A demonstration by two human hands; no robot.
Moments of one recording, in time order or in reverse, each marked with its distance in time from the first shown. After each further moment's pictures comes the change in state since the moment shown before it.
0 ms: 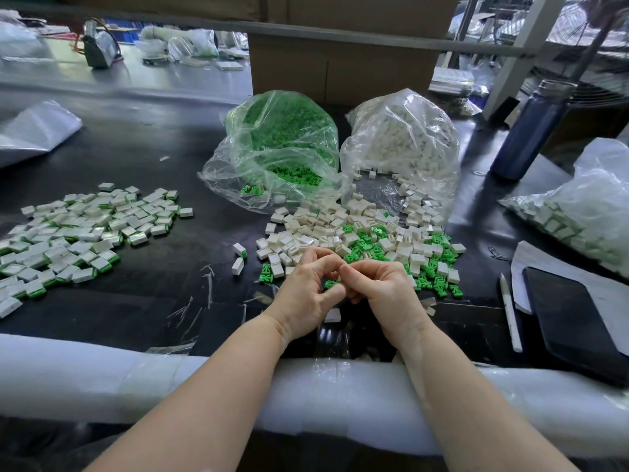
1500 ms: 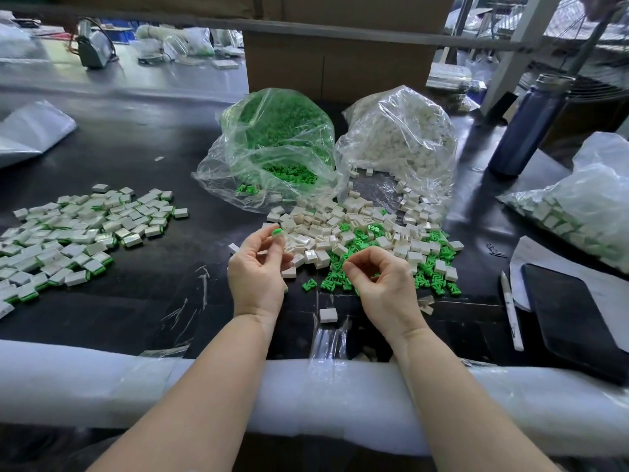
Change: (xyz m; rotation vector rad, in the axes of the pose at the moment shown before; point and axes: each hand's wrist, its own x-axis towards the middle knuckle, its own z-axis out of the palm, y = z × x) left_hand 0.008 -0.010 -0.013 -0.365 0.801 -0.163; right_hand 0.001 0.003 0.001 -0.389 0.237 -0.193
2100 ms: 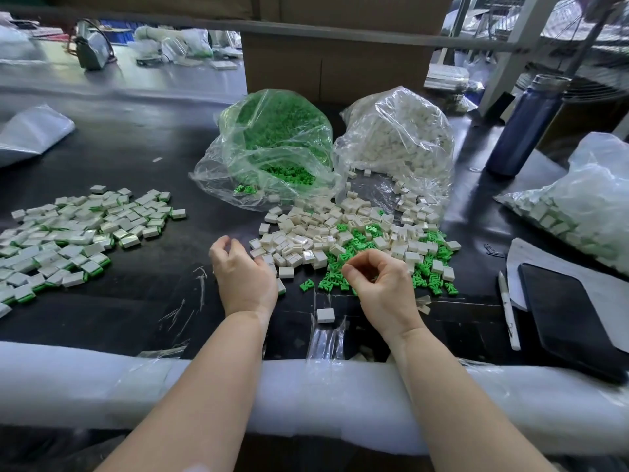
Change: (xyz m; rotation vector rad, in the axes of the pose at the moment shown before) left_hand 0.007 0.000 -0.010 0.731 0.039 -0.049; right_hand 0.000 0.002 -0.001 -0.032 0.000 0.059
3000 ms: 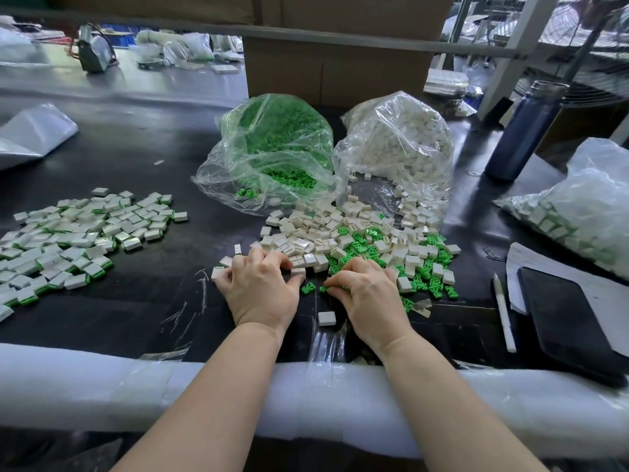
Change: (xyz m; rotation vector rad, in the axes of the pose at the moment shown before) left_hand -0.016 0.000 0.007 0.454 -0.010 0.276; right_hand -0.001 0.004 0.009 -0.676 -0.162 -0.292
